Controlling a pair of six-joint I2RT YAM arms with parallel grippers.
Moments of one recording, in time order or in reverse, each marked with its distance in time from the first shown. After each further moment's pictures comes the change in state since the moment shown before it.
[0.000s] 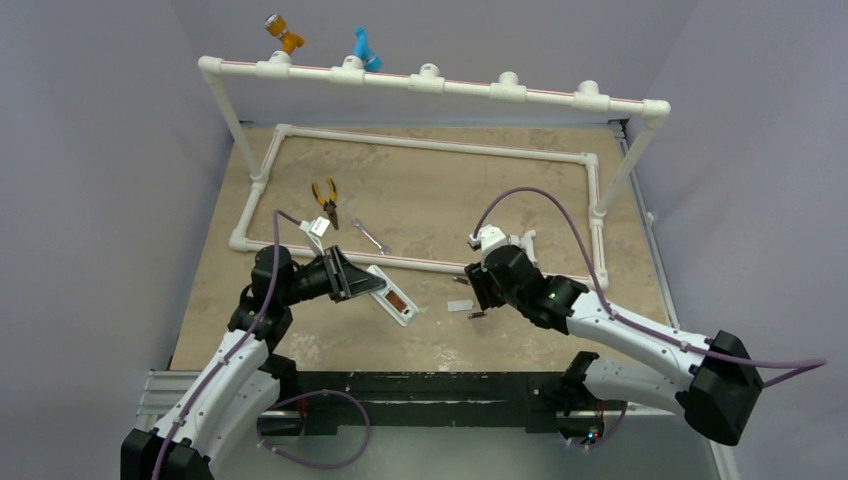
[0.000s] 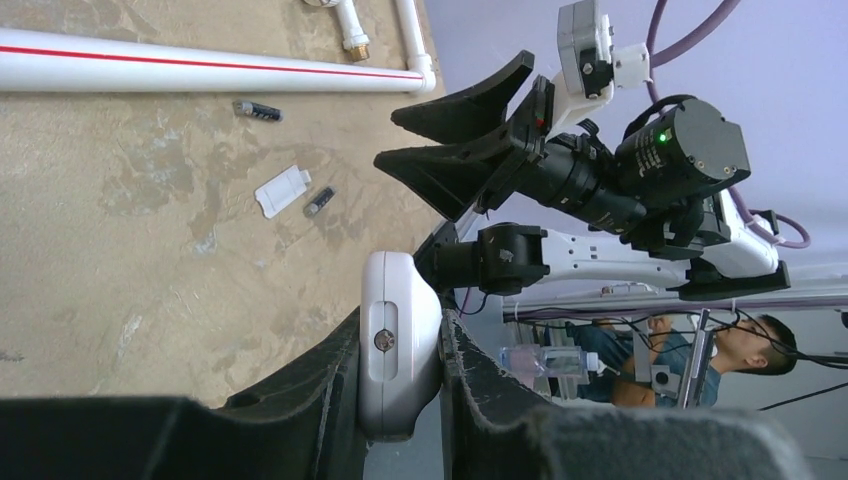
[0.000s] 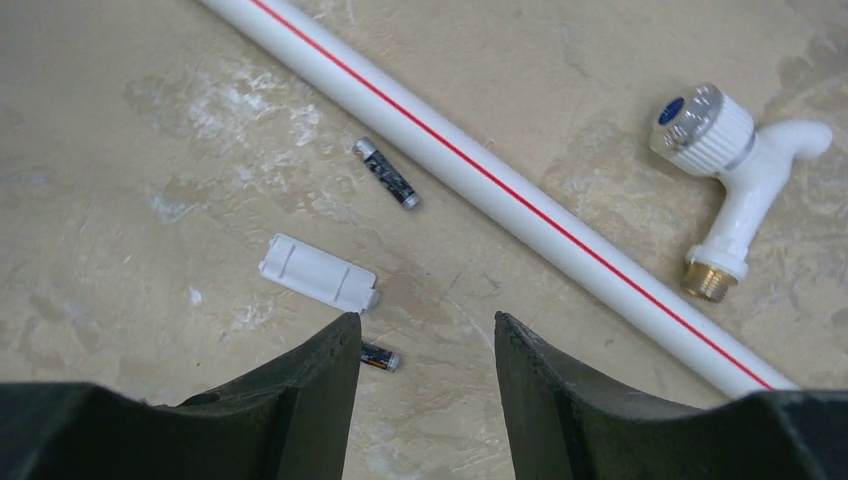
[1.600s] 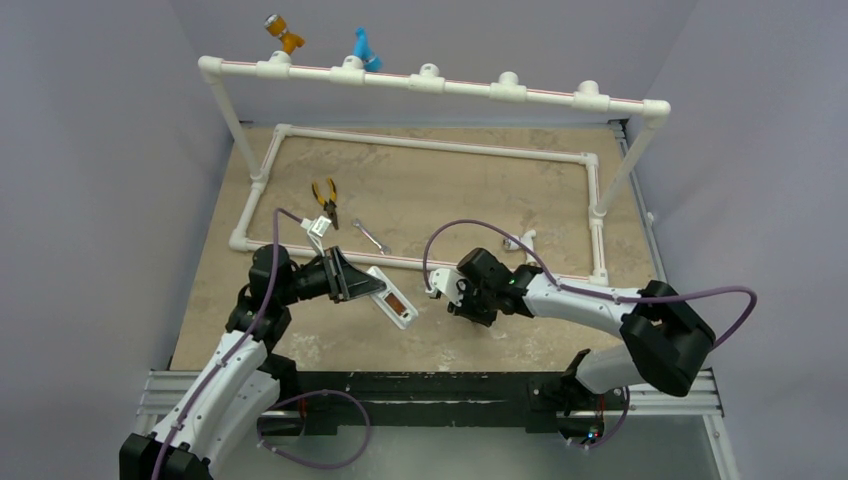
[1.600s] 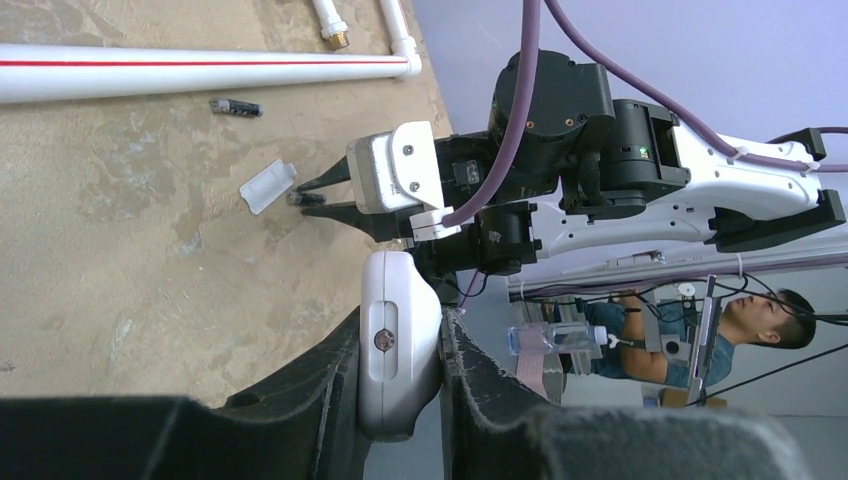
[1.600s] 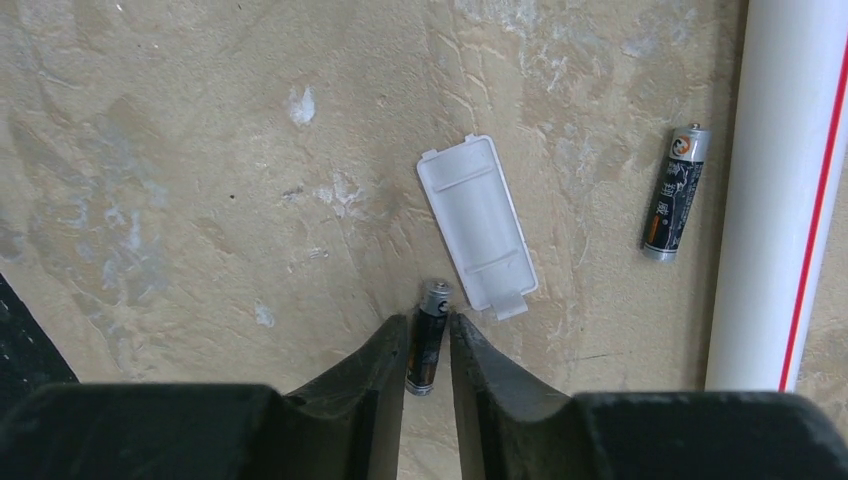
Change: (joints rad) left arm 0.000 -0.016 0.021 -0.019 0.052 0.046; right arm 0.000 0.378 0.086 -0.057 -0.437 -0.702
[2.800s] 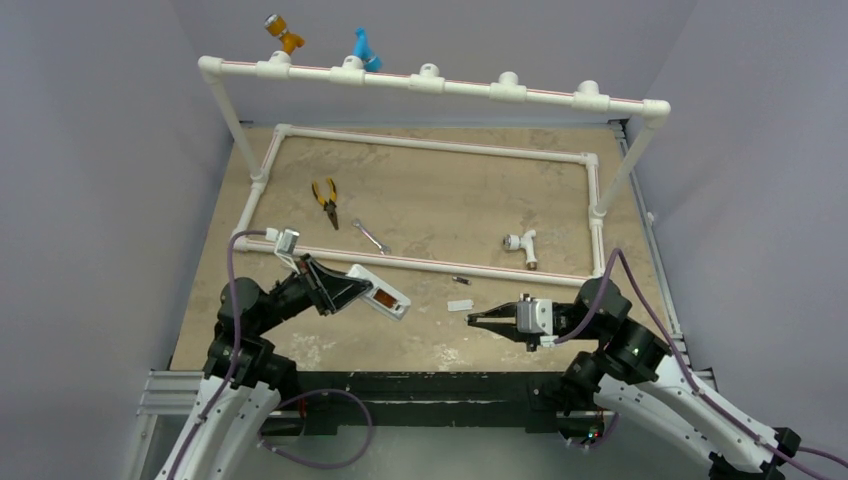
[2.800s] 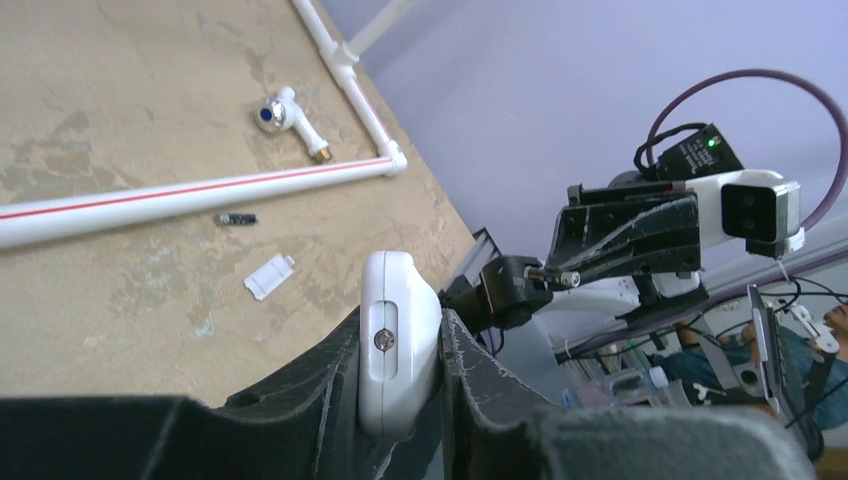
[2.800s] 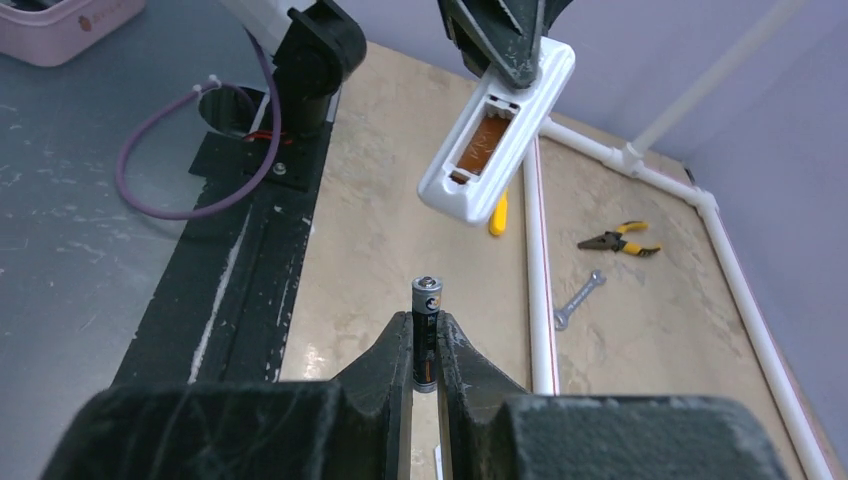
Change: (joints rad) left arm -0.029 -0.344 0.020 -0.119 -0.158 0.058; right arm -0.007 -0.974 -0.148 0.200 -0.523 0.001
